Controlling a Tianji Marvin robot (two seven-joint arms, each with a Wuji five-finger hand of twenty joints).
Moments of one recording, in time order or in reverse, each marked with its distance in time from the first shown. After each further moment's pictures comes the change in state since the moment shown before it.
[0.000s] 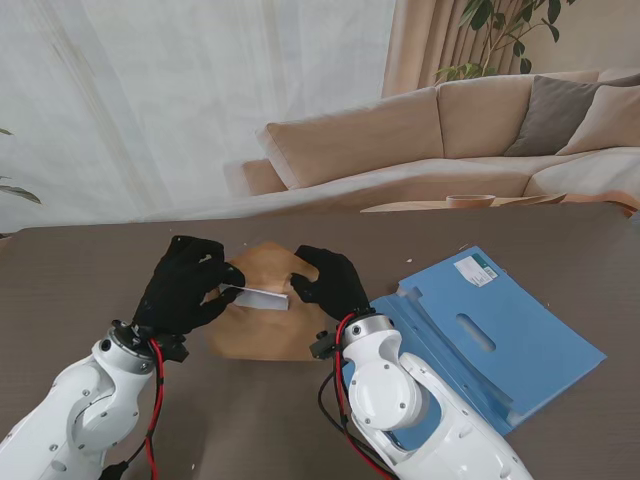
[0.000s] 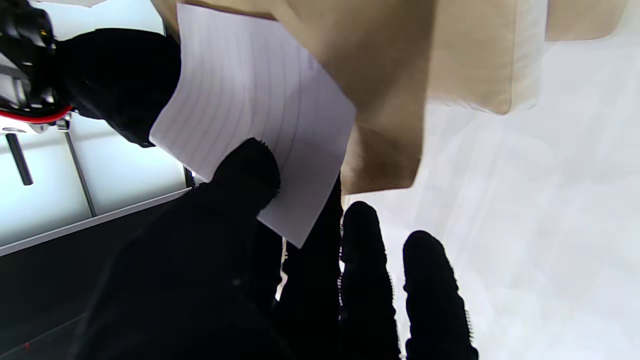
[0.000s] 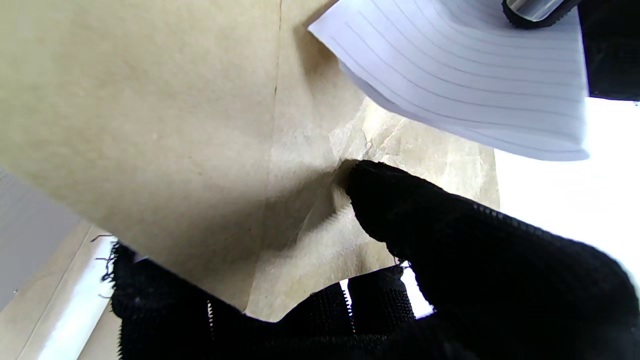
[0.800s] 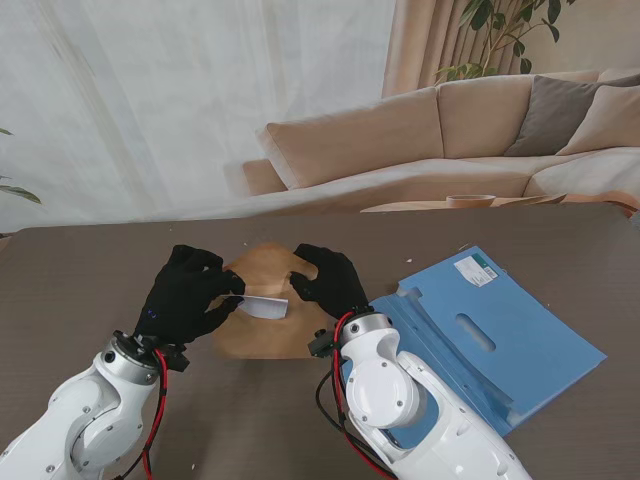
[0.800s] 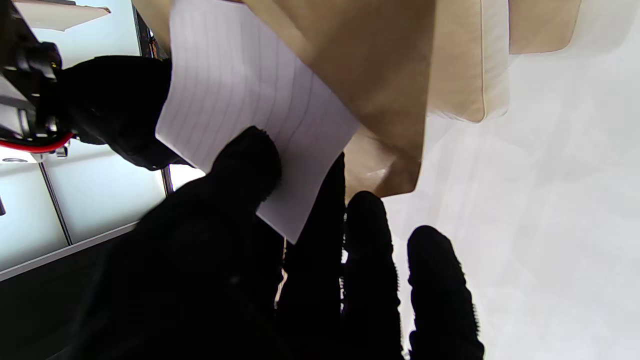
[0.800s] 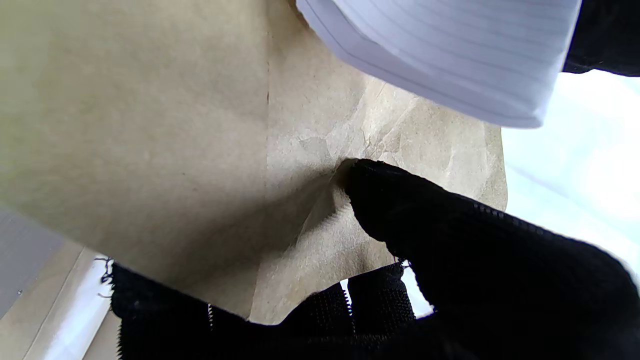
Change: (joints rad) left arm 0.066 0.011 0.009 -0.078 0.033 0.121 -0.033; right arm 0.009 -0.007 -0.006 0.006 0.013 0.011 -0.011; left_hand 0.000 -0.077 0.023 -0.005 0.030 0.012 0.012 0.021 0.083 0.013 0.092 -0.126 0.134 0.056 0.052 0.026 0.082 0.068 0.048 0.026; right_hand 0.000 -0.012 0.011 0.000 0.000 0.000 0.010 0.000 0.011 0.002 0.000 0.001 0.012 0.000 0.003 0.000 0.014 0.000 0.010 0.000
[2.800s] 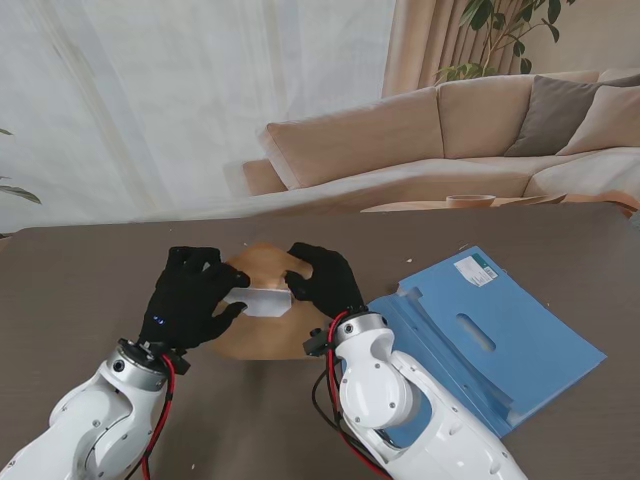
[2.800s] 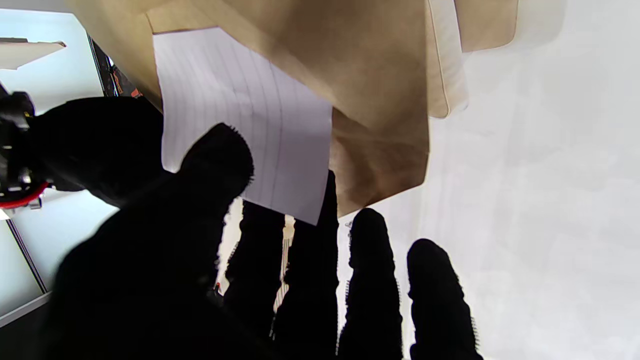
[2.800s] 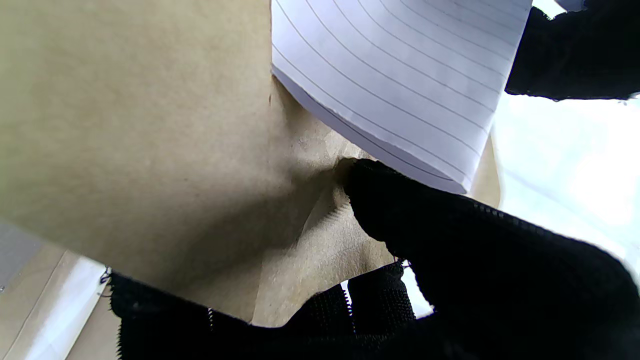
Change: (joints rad) left arm 0.031 0.014 0.035 -0.041 0.092 0.172 0.008; right arm 0.016 -0.009 -0.023 0.015 -0.025 -0.003 -0.026; left_hand -0.137 -0.014 0.068 -0.021 -0.118 0.002 -0.188 0.049 -0.287 -0.020 -0.037 0.029 -0.199 0.018 -0.112 0.026 -0.142 -0.018 -0.048 0.063; right_hand 0.000 -0.003 0.004 0.001 0.000 0.000 0.002 0.000 0.000 0.001 0.000 0.001 0.010 0.000 0.010 0.000 0.012 0.000 0.002 -0.001
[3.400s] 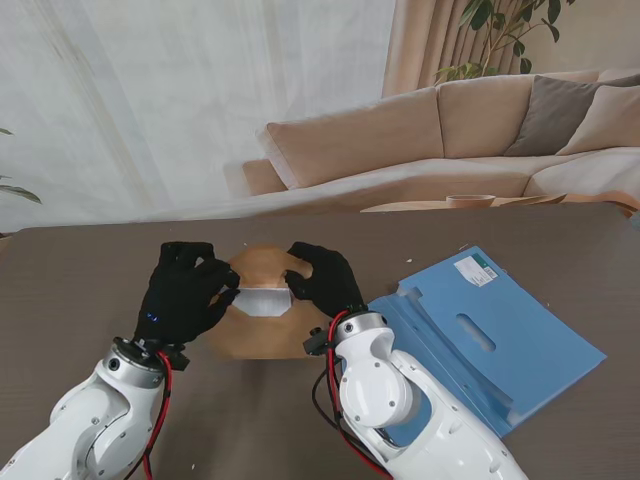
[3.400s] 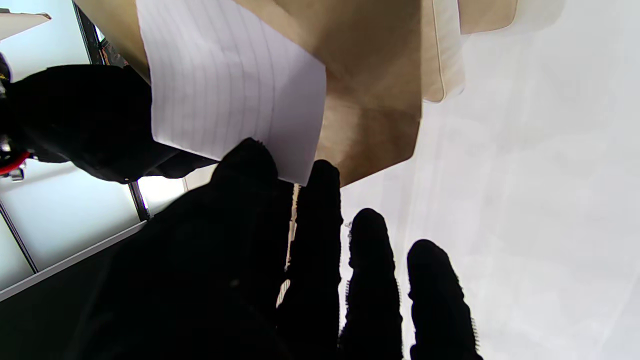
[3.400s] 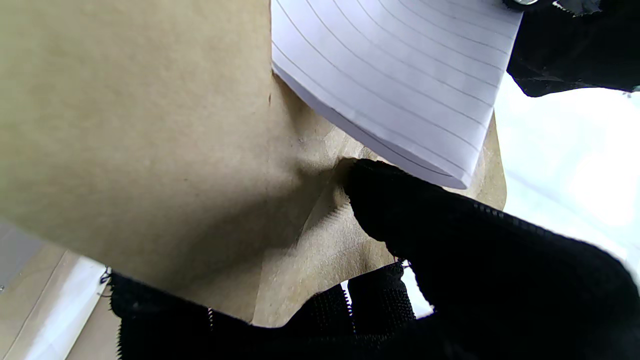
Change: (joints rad) left arm -0.005 -0.009 -0.005 0.005 -0.027 0.001 0.037; right arm 0.005 0.000 -0.001 0.004 0.002 0.001 0.001; left_hand 0.129 0.092 -0.077 0.000 0.136 0.046 0.113 0.006 0.076 0.027 -0.059 0.182 0.000 0.000 0.037 0.009 -0.006 0.000 0.000 0.000; right_hand 0.000 0.000 0.000 0.000 0.000 0.000 0.000 0.000 0.000 0.000 0.000 0.000 0.000 0.000 0.000 0.000 0.000 0.000 0.000 0.000
